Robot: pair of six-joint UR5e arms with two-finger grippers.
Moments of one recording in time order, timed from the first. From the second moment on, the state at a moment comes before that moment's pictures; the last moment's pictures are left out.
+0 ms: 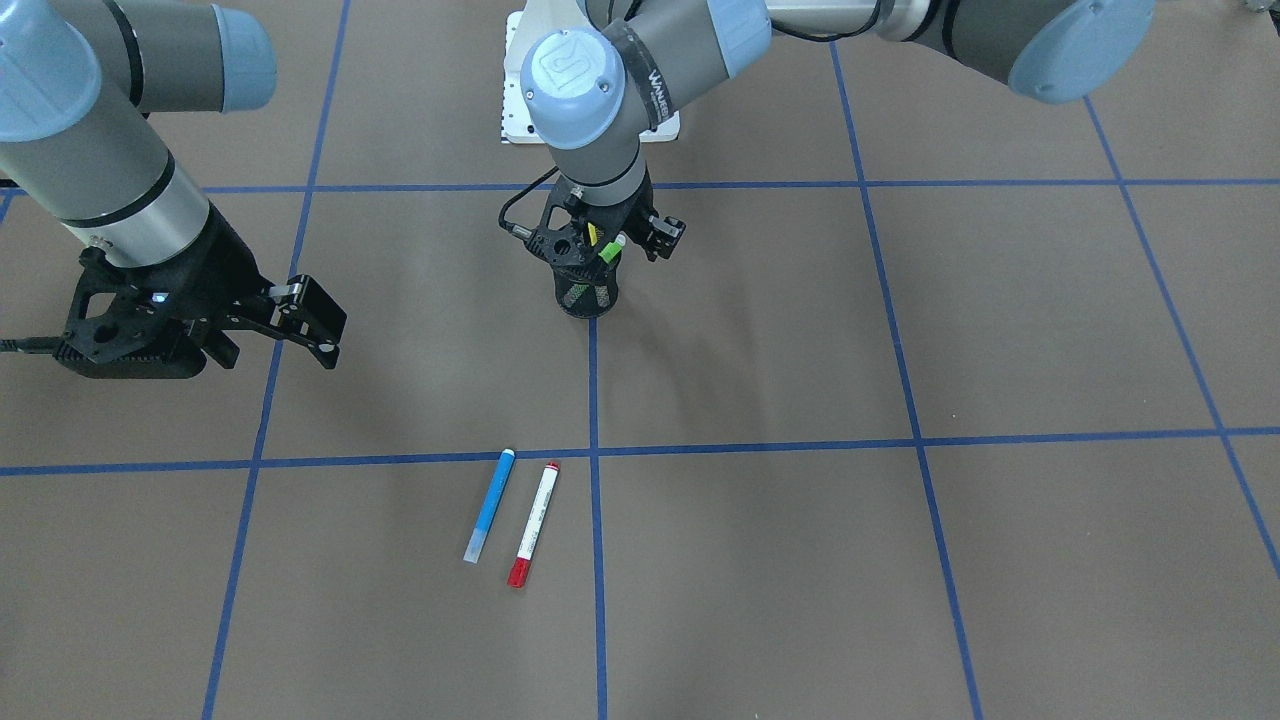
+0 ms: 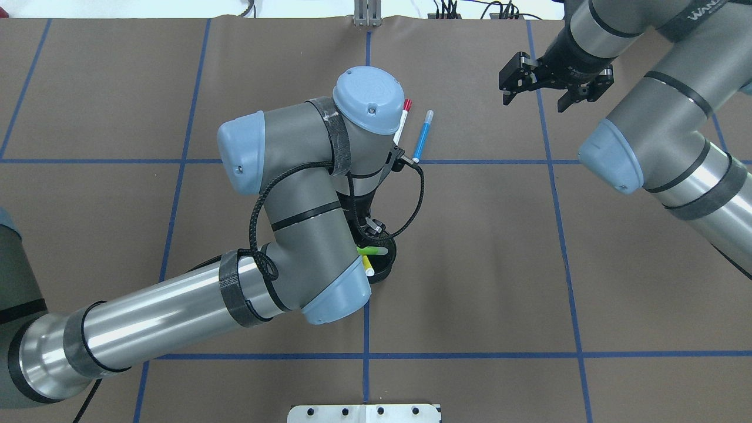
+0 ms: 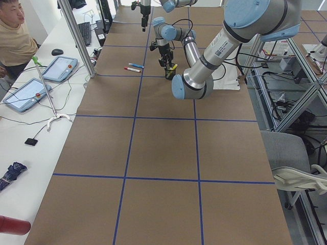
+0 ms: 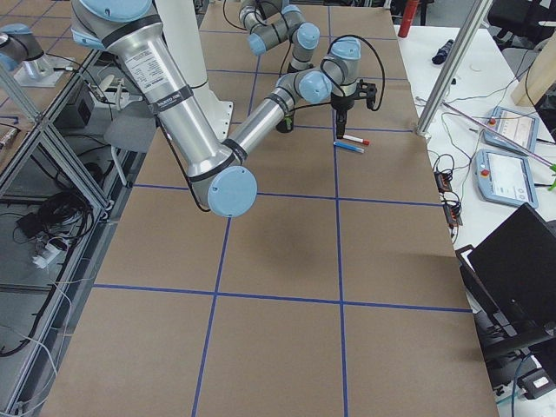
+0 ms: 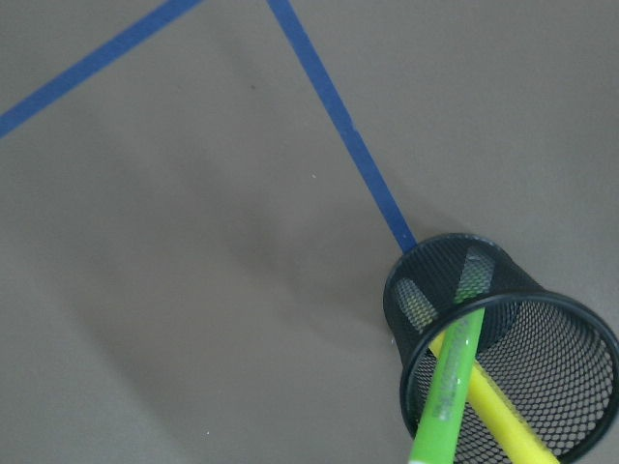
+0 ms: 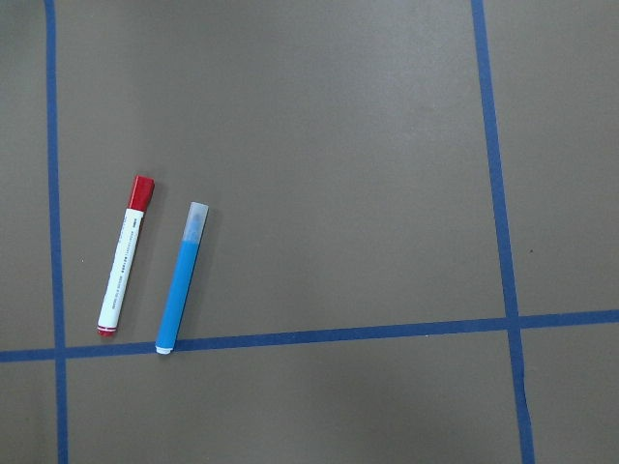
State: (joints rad) left arm -0.53 -2.56 -1.53 -1.07 -2.04 -0.51; right arm 0.97 -1.01 1.80 -1.68 2.16 0.95
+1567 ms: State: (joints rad) left arm -0.47 -2.57 -1.52 -1.08 -2.00 -0.52; right arm 0.97 -1.02 1.80 -1.68 2.16 0.95
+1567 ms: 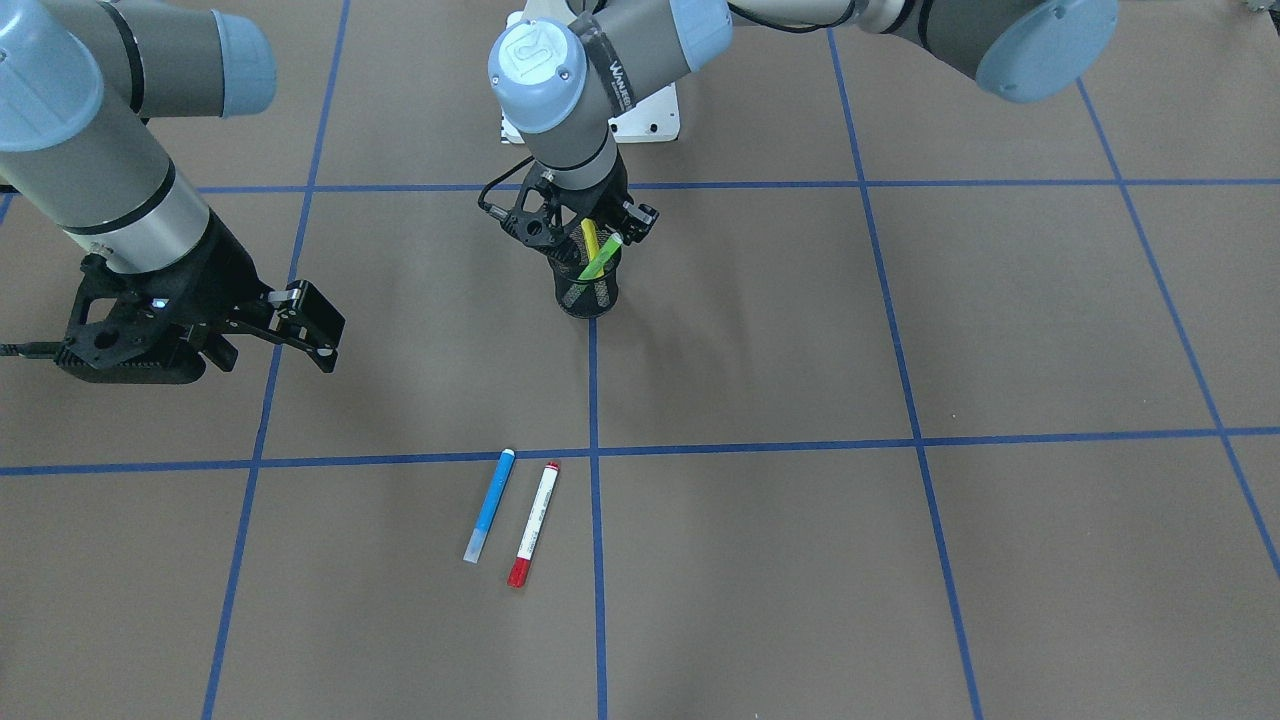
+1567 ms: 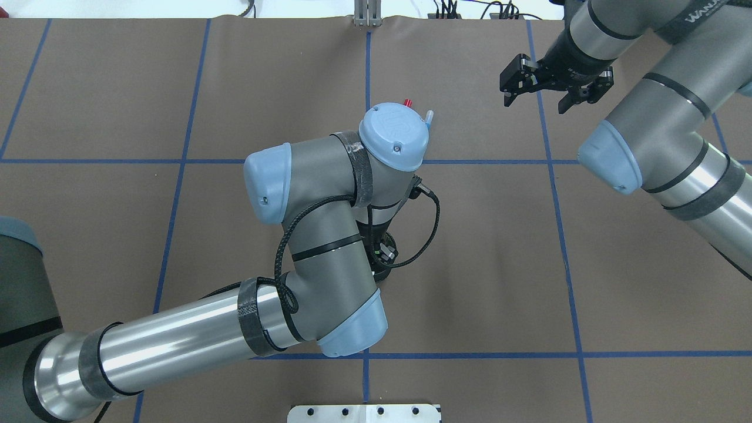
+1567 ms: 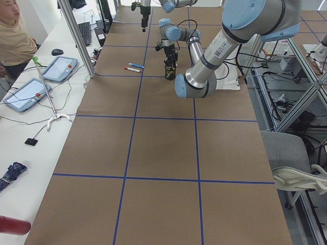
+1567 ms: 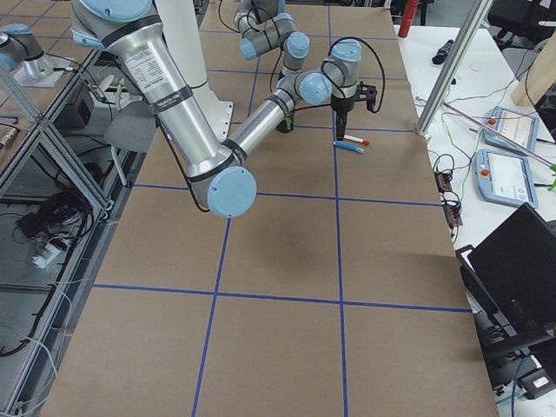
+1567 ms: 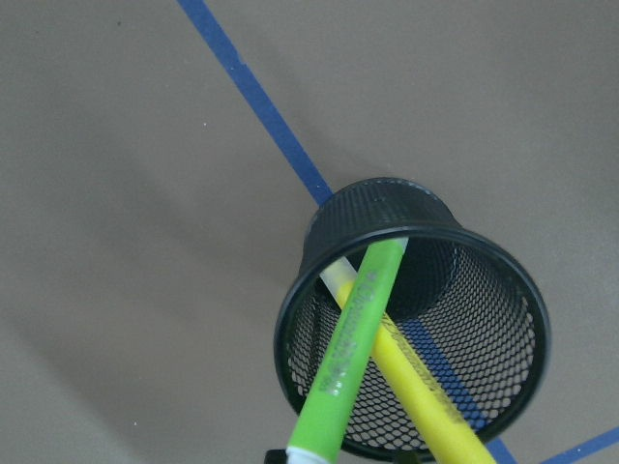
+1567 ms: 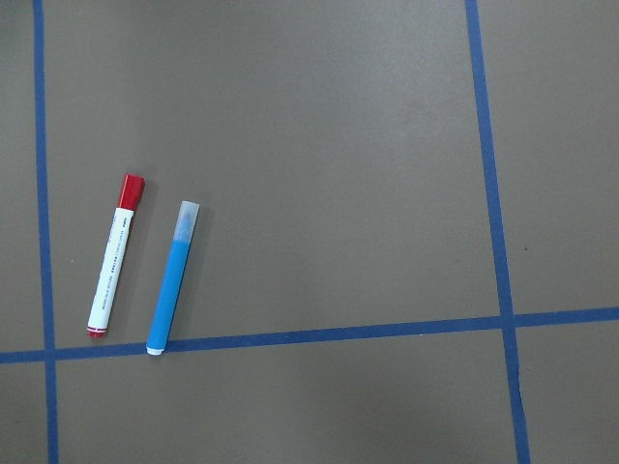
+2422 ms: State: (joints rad) left arm -0.47 -2.58 -1.51 -1.10 -1.99 -0.51; right arm 0.97 -1.02 1.79 -1.68 2.16 0.95
